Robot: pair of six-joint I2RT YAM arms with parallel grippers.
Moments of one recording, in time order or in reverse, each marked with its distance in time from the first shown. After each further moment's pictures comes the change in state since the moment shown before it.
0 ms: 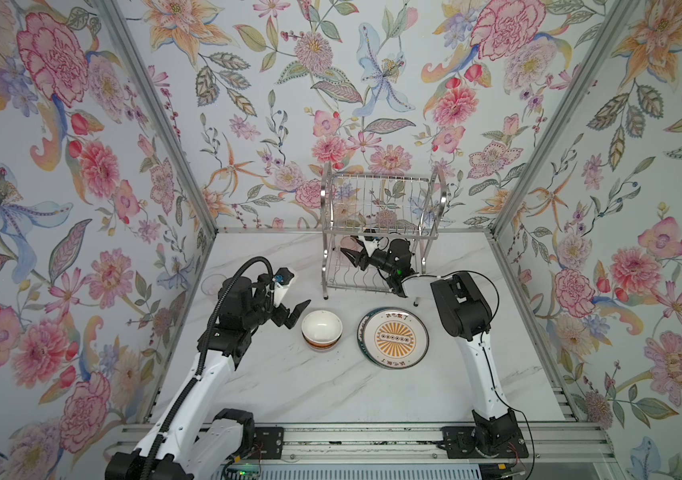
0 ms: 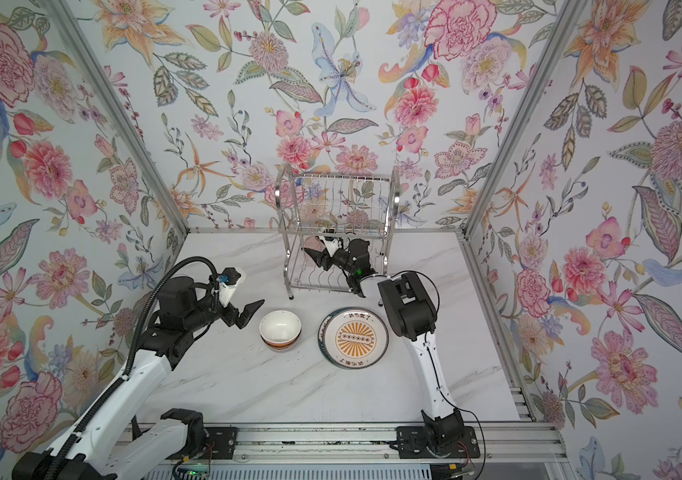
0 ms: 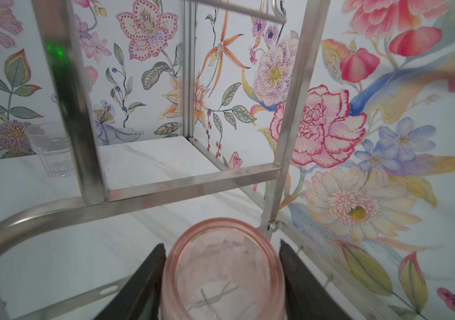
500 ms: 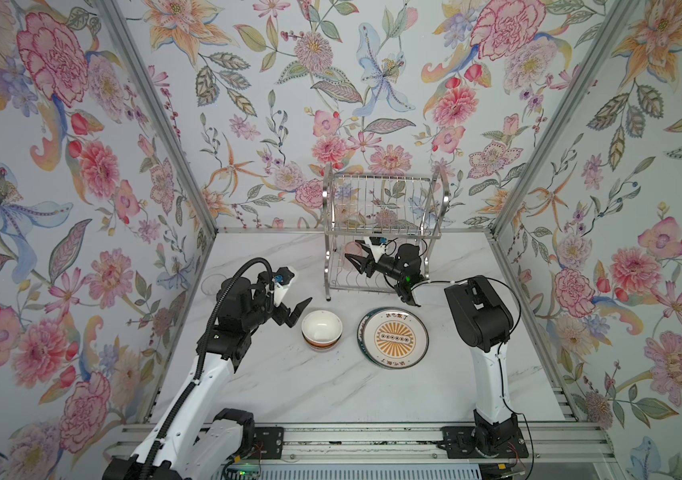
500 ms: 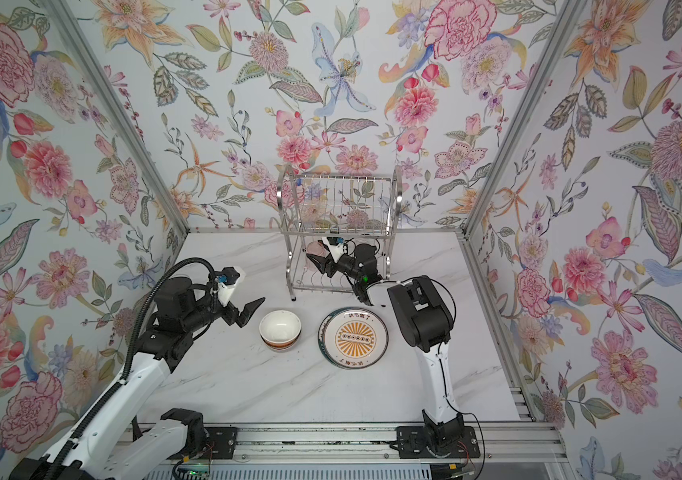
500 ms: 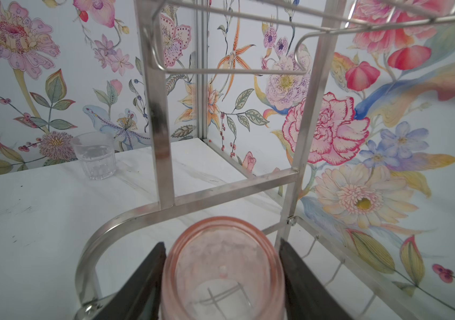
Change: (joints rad) left arm -0.013 -0.029 0.000 0.038 0.000 -0.003; right arm 0.012 -0.213 -0.266 0.022 -0.003 0.029
